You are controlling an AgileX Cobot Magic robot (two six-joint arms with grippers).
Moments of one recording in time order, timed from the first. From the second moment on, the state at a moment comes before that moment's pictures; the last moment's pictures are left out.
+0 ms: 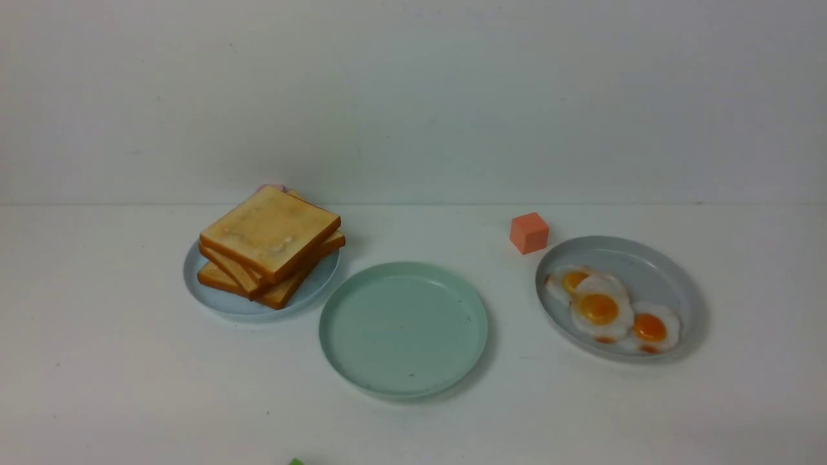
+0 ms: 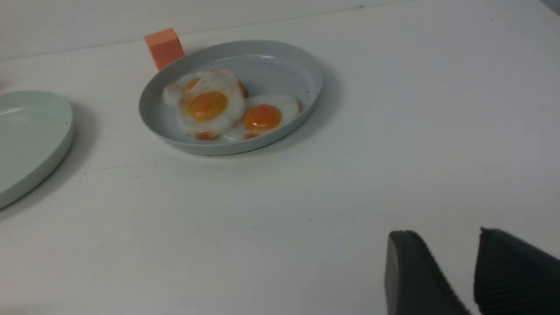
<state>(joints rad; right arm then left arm) -0.04 -0.01 0.02 0.06 0.39 0.05 -0.01 -0.01 0.03 -0.12 0.39 -0.14</state>
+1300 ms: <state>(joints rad) -0.04 -0.01 0.03 0.17 0.23 0.17 -0.19 0.61 -0.61 -0.61 0.56 0.15</state>
